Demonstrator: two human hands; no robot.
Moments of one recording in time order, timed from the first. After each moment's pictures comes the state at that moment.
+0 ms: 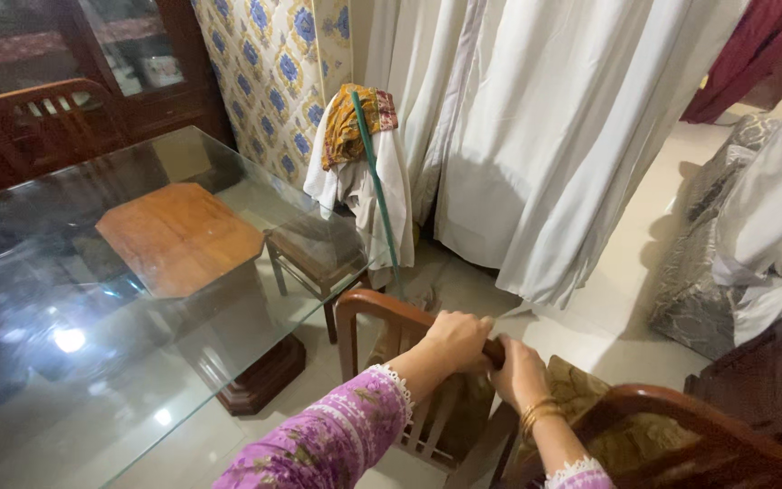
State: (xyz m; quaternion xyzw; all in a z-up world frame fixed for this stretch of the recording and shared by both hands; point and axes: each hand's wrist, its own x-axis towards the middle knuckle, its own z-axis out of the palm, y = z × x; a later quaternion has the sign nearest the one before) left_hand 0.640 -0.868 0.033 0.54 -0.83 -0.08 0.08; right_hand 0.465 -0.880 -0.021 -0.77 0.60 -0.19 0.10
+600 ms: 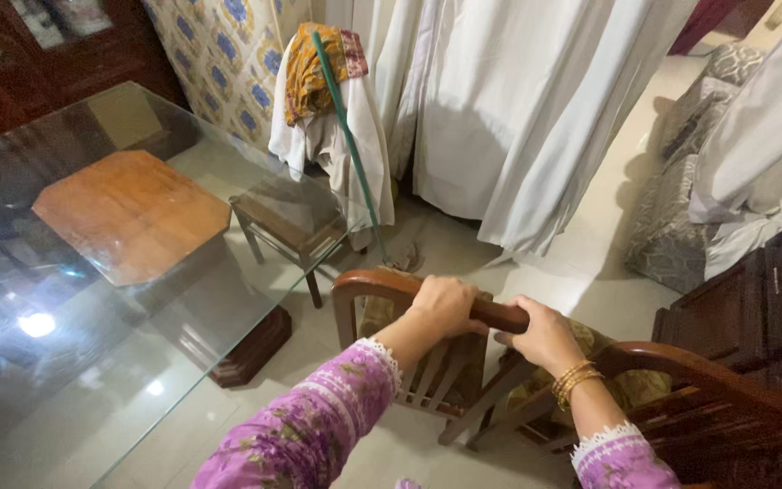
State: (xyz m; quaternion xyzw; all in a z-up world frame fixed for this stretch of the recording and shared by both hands) left_hand 0.654 -0.886 0.041 0.53 -0.84 -0.08 0.08; right_hand 0.464 -0.860 0.064 -0.73 0.64 -0.12 0.20
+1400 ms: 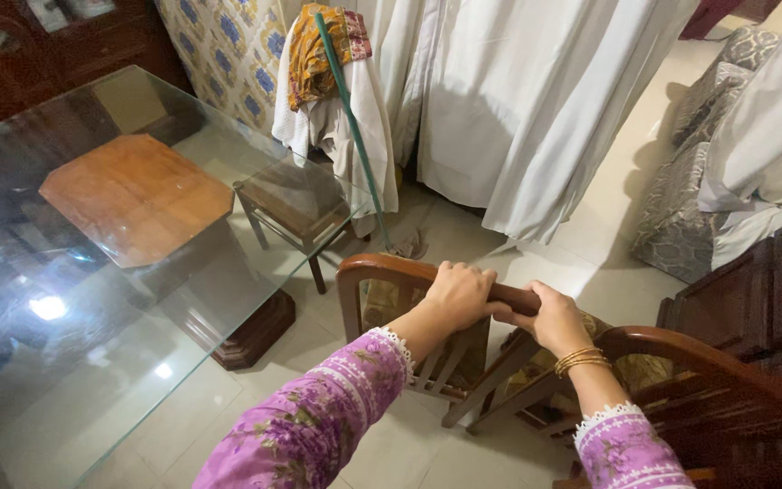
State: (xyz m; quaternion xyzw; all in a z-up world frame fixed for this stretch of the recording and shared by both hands) left_hand 0.632 -0.878 0.031 0.53 -0.83 -0.07 0.14; right_hand 0.438 -0.870 0.041 -0.75 0.61 -0.19 0.15
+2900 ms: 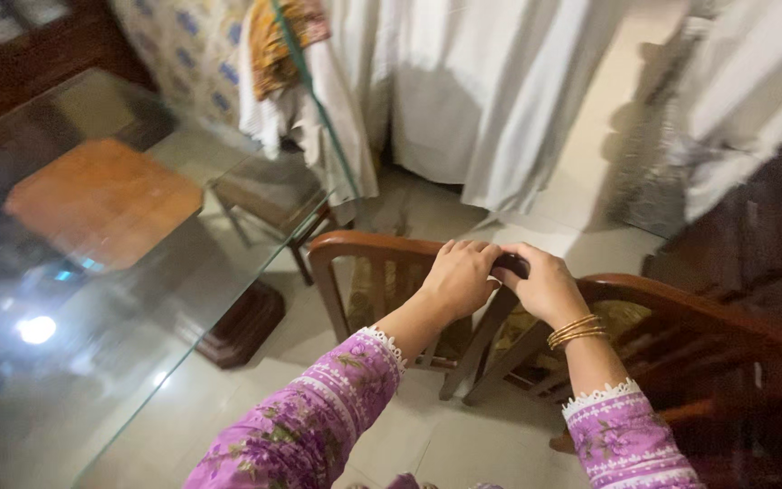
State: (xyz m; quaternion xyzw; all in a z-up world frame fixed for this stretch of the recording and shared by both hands) left_hand 0.586 -0.832 0.061 0.49 -0.83 -0.12 0.25; right_hand 0.421 -0.828 0.088 -0.72 0.62 -0.26 0.20
